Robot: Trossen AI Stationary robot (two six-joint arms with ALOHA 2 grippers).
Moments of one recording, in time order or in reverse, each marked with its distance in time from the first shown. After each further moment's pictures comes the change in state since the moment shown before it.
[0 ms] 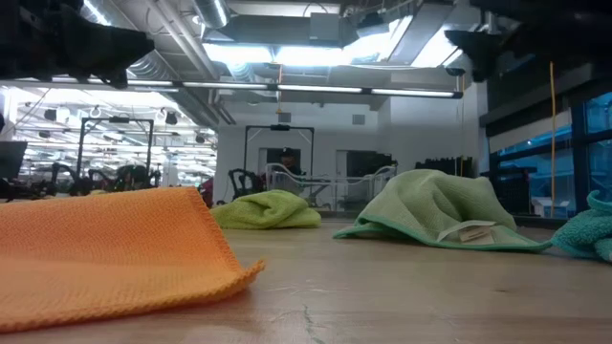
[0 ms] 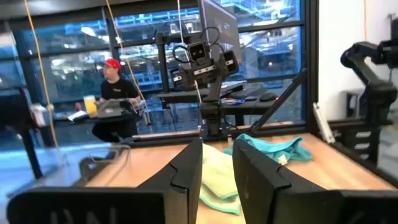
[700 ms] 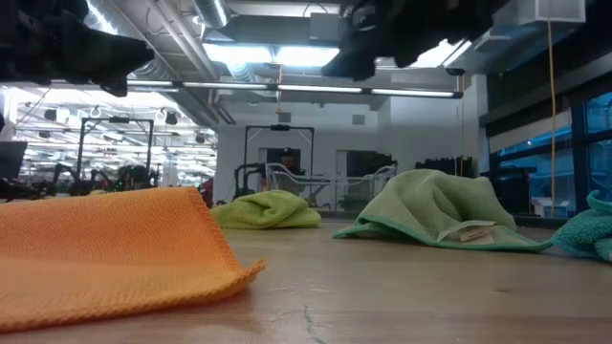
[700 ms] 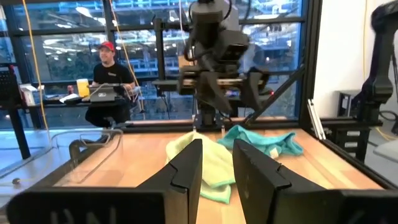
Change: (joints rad) left arm 0.000 0.000 0.000 -0.050 0.002 -0.047; right arm 0.230 0.988 0.695 -0.378 -0.038 -0.498
